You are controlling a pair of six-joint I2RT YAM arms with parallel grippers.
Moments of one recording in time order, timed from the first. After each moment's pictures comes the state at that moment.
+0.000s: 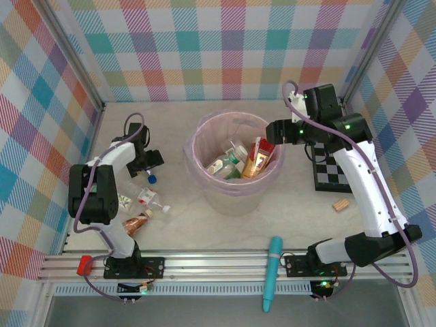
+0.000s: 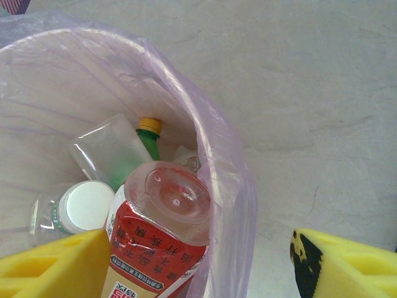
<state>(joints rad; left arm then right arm) -0.02 1.79 1.17 -0.65 -0.03 -0.48 0.35 1.37 1.75 -1.21 -0.17 0.17</state>
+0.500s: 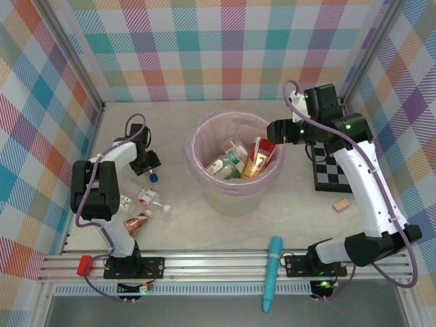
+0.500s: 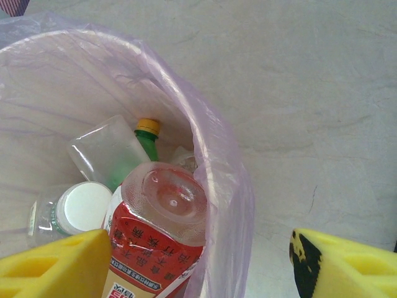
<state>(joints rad) -0.02 1.80 1.17 -0.64 -0.03 -0.49 0.34 1.37 1.75 -1.21 -0.17 0.17</state>
